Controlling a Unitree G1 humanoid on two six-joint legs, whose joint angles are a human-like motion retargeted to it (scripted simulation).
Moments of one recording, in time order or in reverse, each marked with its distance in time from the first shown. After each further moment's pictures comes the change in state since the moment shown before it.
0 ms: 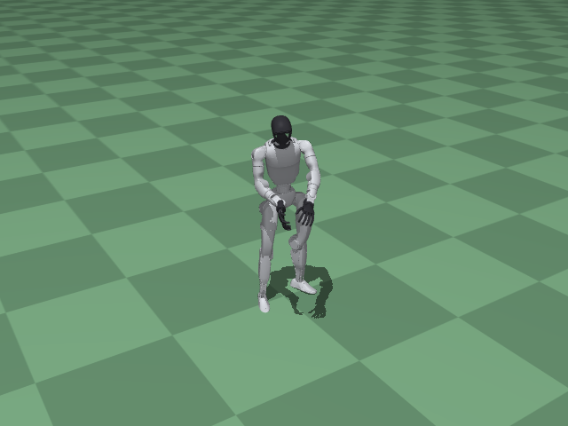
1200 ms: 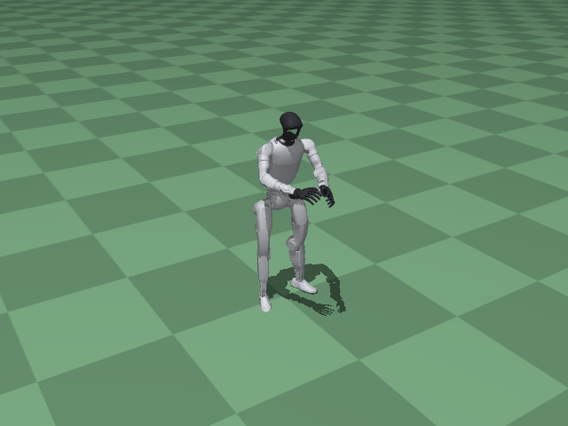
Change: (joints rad) left arm 0.099 0.058 0.295 -0.325 -0.303 -0.091 -0.120; right arm -0.308 -0.246 0.133 -0.059 -0.957 0.189 0.123; waist 0.326 -0.107 -0.104; left_leg 0.008 0.123 0.024 0.000 0.012 0.001; right_leg -0.012 0.128 -0.015 0.001 0.006 0.000
